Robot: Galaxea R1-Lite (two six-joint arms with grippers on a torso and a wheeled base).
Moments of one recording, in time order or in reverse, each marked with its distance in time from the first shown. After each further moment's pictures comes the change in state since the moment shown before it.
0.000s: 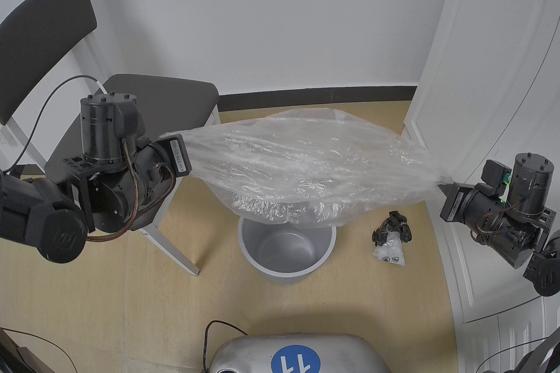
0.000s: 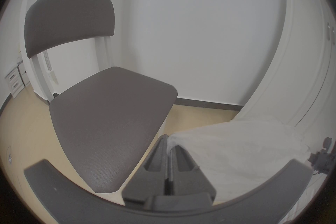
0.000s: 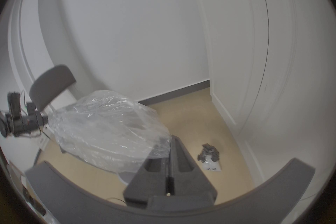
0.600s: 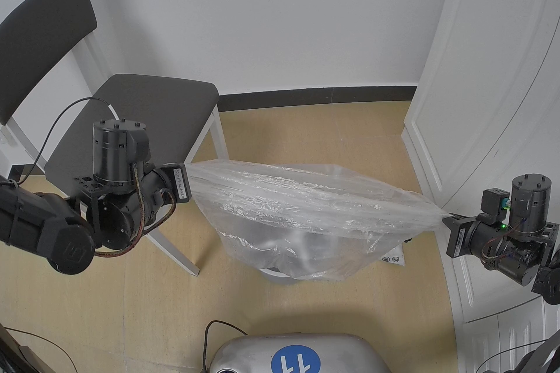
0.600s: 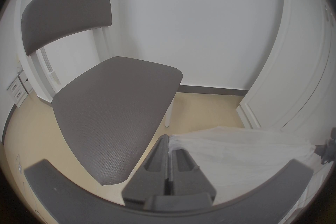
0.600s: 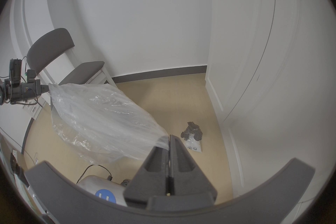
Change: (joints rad) left arm 0.022 0.039 0.073 -0.001 -0.002 0.039; right arm -0.008 -0.070 0.066 0.216 0.001 -0.121
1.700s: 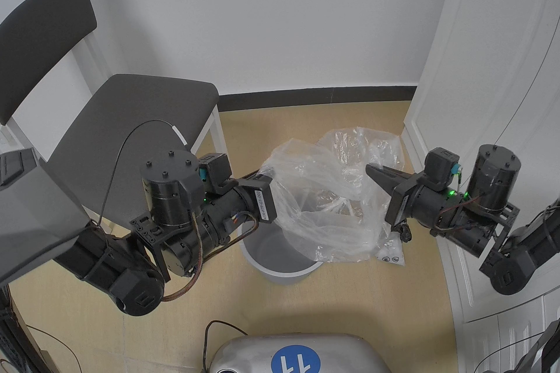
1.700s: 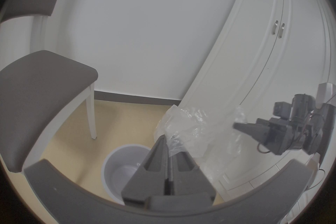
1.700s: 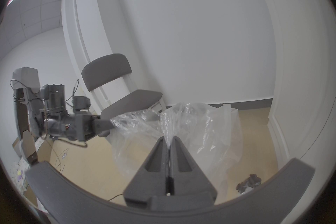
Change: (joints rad) left arm -0.180 0.243 0.046 -0.589 -0.360 0.013; right arm 0.107 0.298 -0.190 -0.487 0.369 -0.092
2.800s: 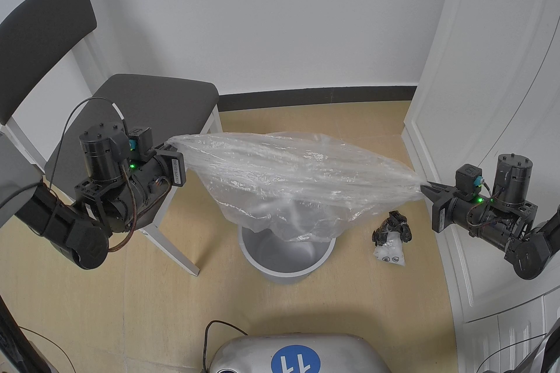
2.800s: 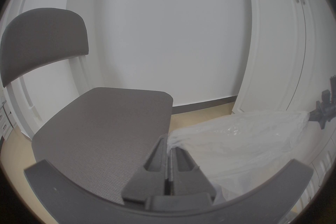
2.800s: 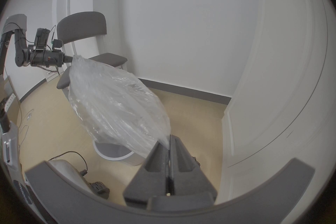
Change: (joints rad) left arm 0.332 -0.068 0.000 0.085 0.075 0.301; right arm -0.266 -0.029 0.083 0.160 -0.027 -0.323
